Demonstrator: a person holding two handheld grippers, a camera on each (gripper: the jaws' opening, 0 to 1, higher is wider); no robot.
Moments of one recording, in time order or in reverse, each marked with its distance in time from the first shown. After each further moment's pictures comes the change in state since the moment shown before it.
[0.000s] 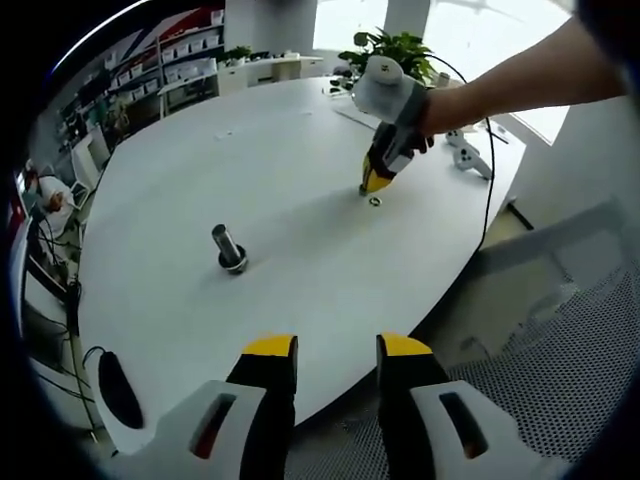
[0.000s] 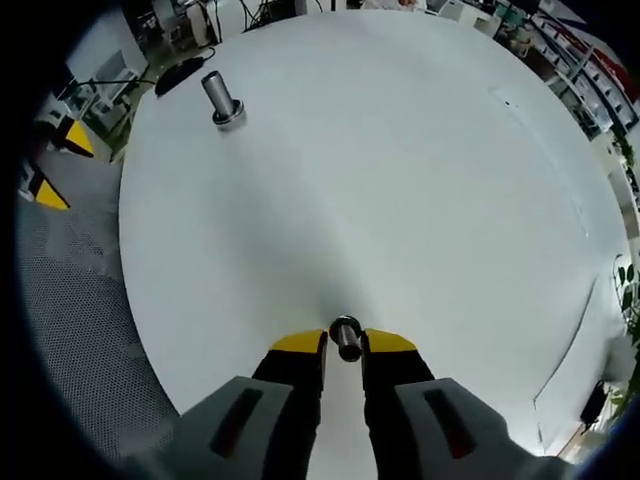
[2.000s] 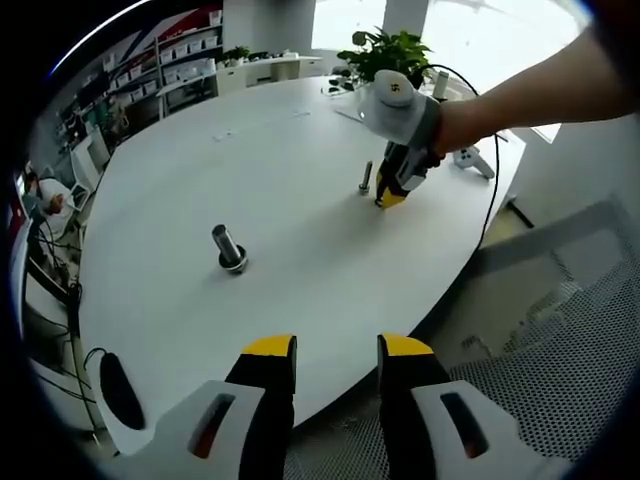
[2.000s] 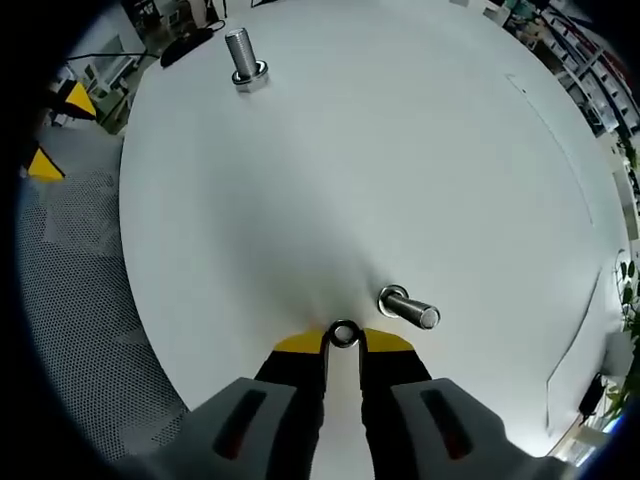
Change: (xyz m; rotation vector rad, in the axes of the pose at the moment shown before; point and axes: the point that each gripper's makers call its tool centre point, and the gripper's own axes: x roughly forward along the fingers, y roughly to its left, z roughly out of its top) left arm 0.000 0.001 -0.001 0.007 0.002 0.004; right arm 0.007 0.031 -0.023 -0.030 0.071 -0.017
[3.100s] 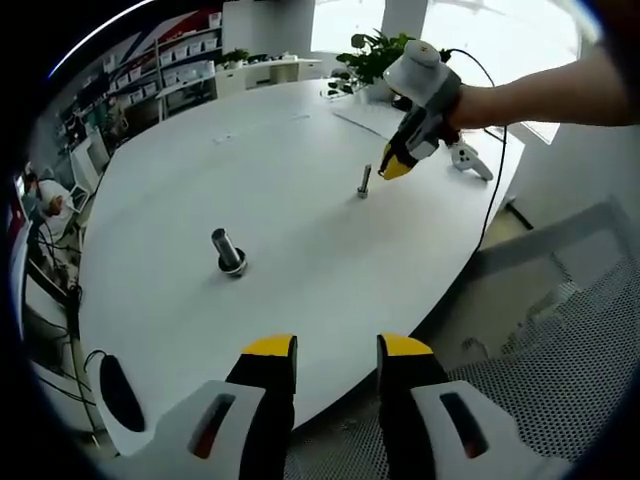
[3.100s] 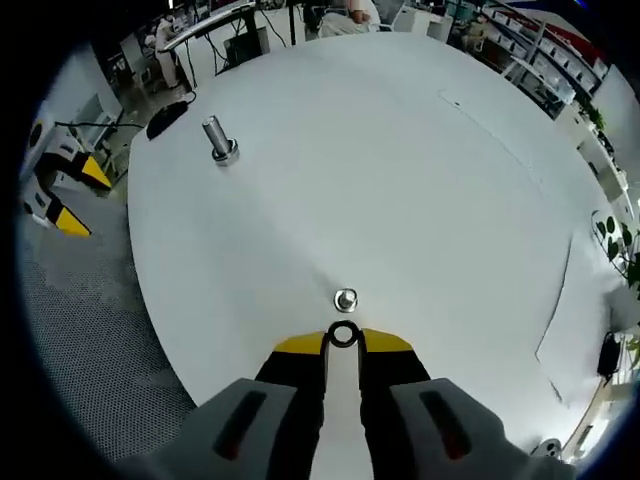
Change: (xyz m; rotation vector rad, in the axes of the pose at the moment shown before) left arm -0.001 -0.002 0.003 0.004 -0.010 -0.006; right arm -0.054 -0.031 0.012 0.134 -0.184 -0.060
